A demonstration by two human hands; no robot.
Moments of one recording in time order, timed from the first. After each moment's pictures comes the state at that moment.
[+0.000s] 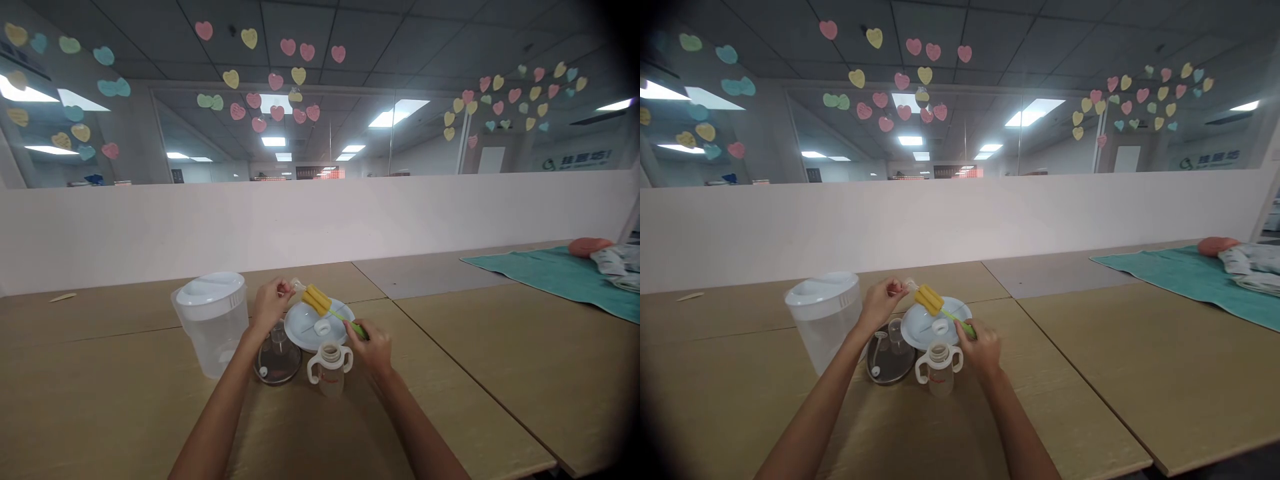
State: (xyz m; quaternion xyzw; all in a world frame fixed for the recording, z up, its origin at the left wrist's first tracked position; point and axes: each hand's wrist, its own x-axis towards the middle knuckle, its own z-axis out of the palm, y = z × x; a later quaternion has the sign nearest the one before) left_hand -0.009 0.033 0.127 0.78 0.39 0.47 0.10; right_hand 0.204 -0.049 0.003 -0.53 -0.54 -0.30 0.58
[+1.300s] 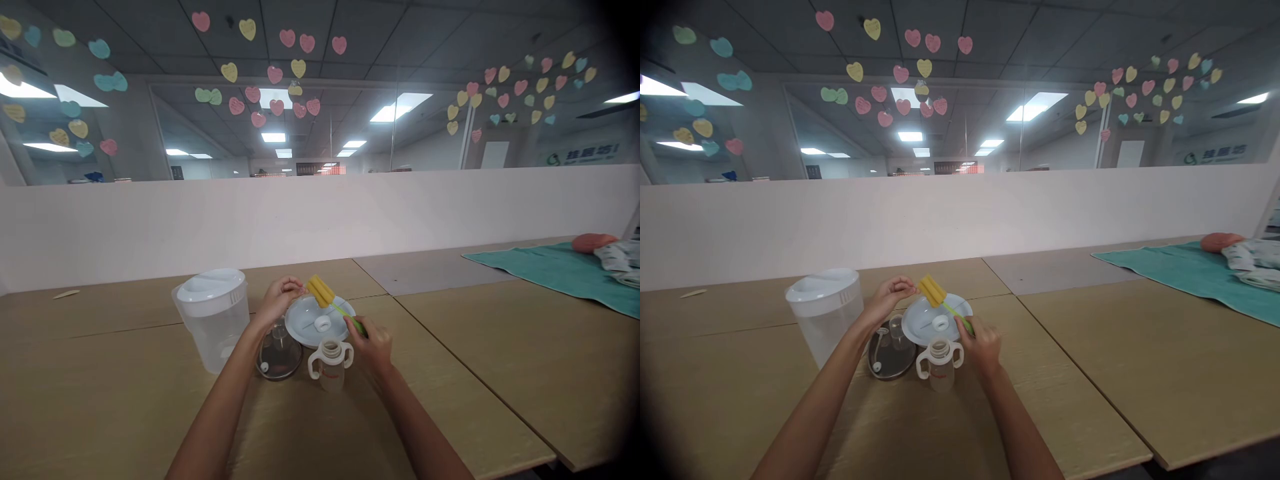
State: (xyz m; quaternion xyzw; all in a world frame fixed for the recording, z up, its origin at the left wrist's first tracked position) left_hand 0.002 0.023 0.129 0.72 0.29 0.45 0.43; right_hand 0.201 -0.053 0.005 -0.53 -0.55 -0.36 0.54
